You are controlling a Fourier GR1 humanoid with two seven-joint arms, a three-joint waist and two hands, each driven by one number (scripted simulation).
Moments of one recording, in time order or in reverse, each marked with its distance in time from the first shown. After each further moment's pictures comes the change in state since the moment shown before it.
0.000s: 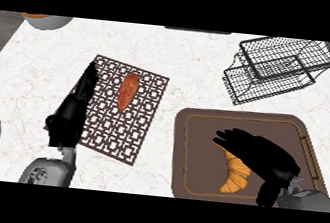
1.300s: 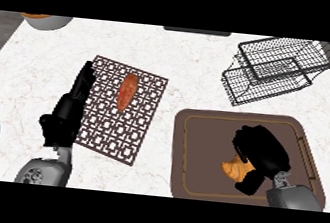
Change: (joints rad) left arm 0.005 0.006 0.015 -0.023 0.001 -0.016 0.016; right arm -0.024 0.089 -0.031 0.104 0.250 -0.290 0.188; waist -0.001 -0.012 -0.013
